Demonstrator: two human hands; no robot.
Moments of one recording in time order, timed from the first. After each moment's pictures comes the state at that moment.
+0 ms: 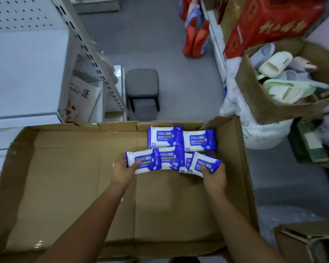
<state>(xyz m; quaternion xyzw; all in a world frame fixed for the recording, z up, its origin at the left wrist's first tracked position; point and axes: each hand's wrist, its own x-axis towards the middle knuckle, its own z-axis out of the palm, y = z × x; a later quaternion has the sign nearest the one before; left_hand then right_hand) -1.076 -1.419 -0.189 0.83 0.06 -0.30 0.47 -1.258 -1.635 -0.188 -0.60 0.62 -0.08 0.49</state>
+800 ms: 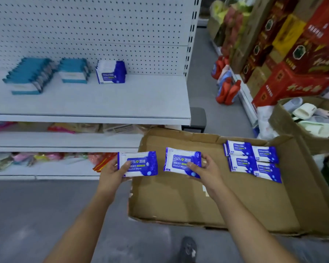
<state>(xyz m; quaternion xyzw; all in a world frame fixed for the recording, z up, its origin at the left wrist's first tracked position) -0.986 -0.972 -0.017 0.72 0.04 -0.21 0.66 -1.115 -1.235 -0.014 -0.57 0.37 -0.07 0.73</state>
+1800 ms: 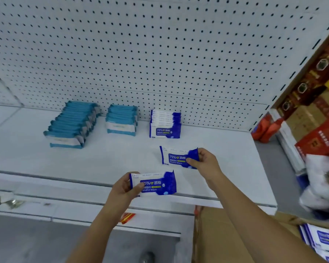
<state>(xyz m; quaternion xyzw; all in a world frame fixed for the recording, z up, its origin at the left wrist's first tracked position) -0.651 -0.885 0.008 0.72 -0.01 -0.25 0.65 -0.674 -1.171 0.013 -0.68 0.27 -0.06 0.68</state>
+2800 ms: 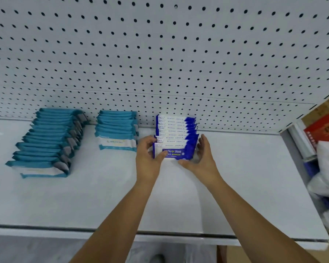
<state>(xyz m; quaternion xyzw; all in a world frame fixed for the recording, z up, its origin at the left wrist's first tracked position) -0.448 -1.004 -0.054 0.76 -0.07 -0.09 0.64 -0.537 -1.166 -0.048 -0.72 0.26 -0.06 0.64</state>
